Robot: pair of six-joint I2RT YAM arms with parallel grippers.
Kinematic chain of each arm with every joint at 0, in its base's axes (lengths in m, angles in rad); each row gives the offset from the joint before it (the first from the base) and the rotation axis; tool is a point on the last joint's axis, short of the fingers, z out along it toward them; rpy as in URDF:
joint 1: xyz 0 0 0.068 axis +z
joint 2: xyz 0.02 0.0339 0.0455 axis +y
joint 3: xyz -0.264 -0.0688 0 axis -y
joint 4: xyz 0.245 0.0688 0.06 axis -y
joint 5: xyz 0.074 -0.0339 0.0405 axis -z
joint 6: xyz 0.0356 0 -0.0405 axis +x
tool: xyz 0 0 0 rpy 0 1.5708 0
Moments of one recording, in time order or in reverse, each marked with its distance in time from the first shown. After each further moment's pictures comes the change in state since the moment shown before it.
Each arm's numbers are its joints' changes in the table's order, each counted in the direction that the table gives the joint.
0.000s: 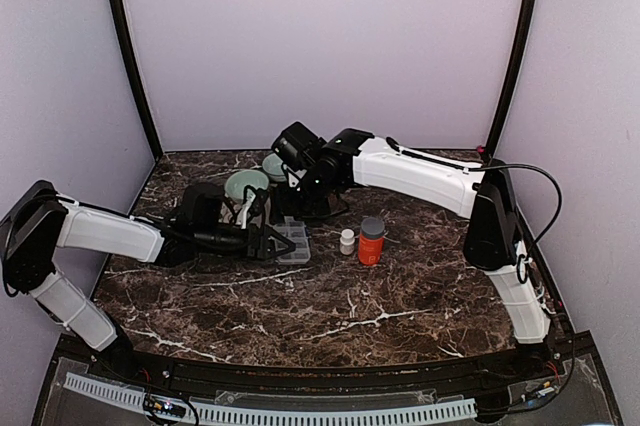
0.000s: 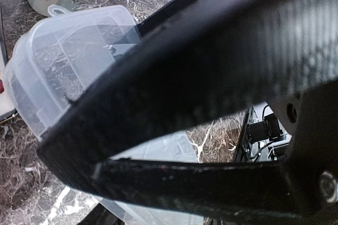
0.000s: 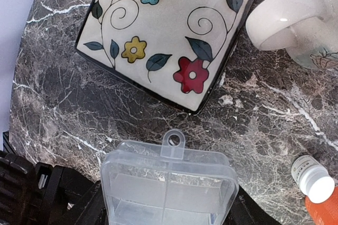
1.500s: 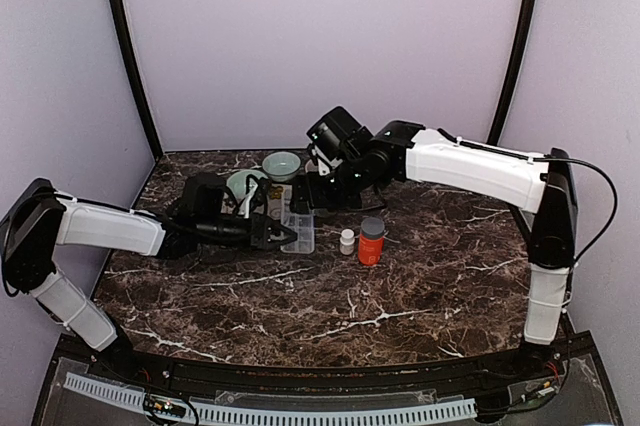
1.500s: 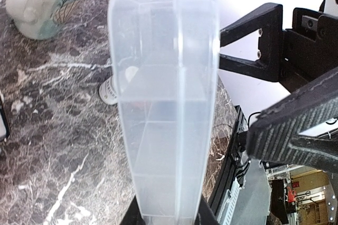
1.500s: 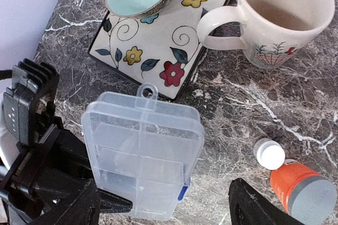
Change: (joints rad) left arm -0.002 0.004 0.056 -0.001 0.009 -0.028; right arm -0.018 -0.333 -0.383 0.158 0.051 -0.059
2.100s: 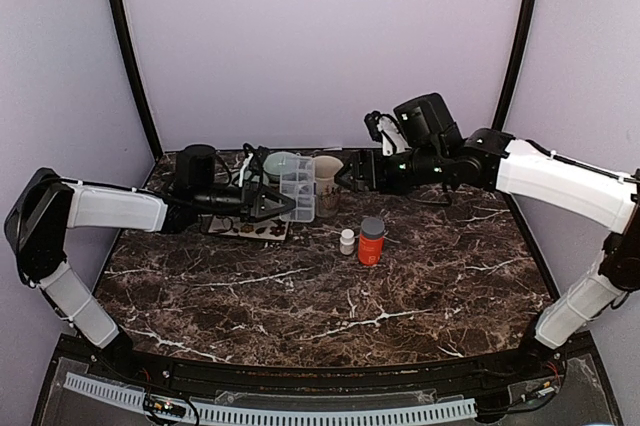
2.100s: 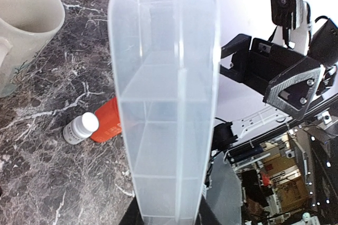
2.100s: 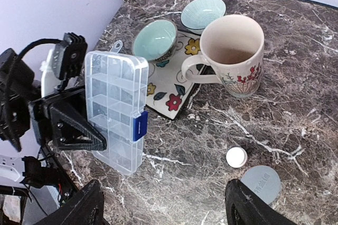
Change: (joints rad) left arm 0.121 0.071 0.153 0.069 0.288 -0.017; right arm -0.115 -0.452 -0.462 0.298 -0.090 -0.072
